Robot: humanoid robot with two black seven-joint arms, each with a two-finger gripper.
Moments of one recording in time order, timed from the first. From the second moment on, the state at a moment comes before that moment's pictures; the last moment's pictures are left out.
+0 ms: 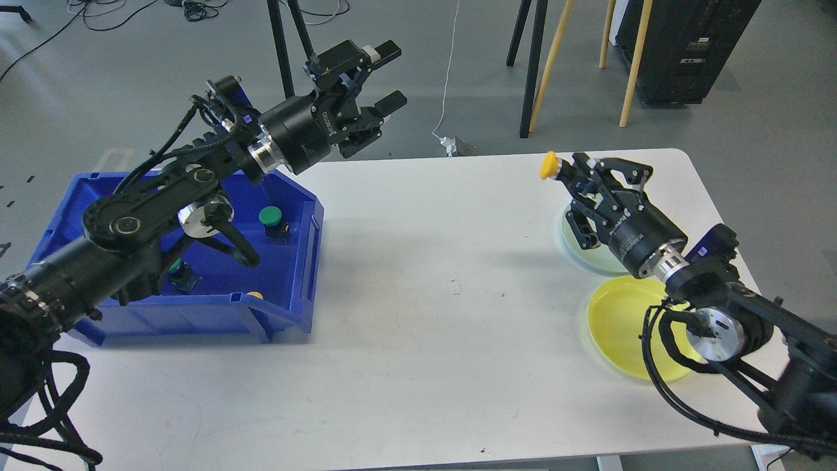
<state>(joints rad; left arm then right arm) -0.92 0.35 -0.54 -0.87 0.62 -0.49 -0.49 0.35 -0.58 0.70 1.32 -0.26 0.00 0.31</state>
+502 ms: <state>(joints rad) -0.98 0.73 -0.54 -1.02 1.46 -0.49 -0.49 -0.01 -0.69 0.73 1.44 -0.20 -0.23 0.31</state>
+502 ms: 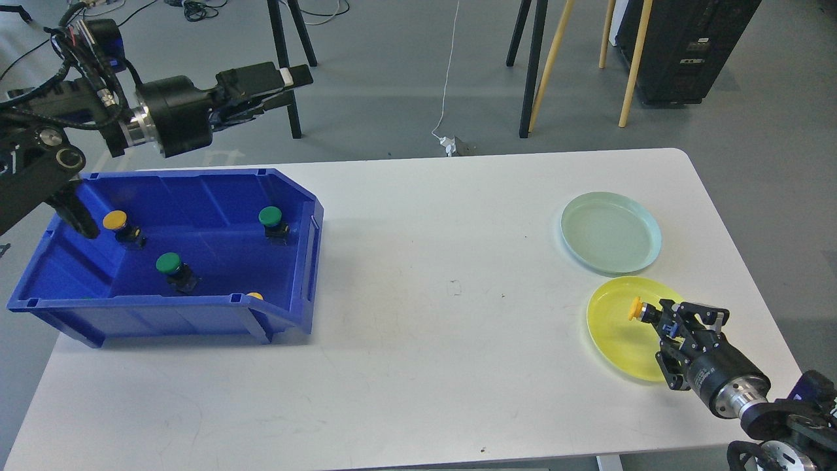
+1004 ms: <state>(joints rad) -0.97 0.74 -0.32 -0.88 2.06 -0.49 -0.49 -0.01 -0.69 0.92 1.51 -0.07 -0.15 0.31</state>
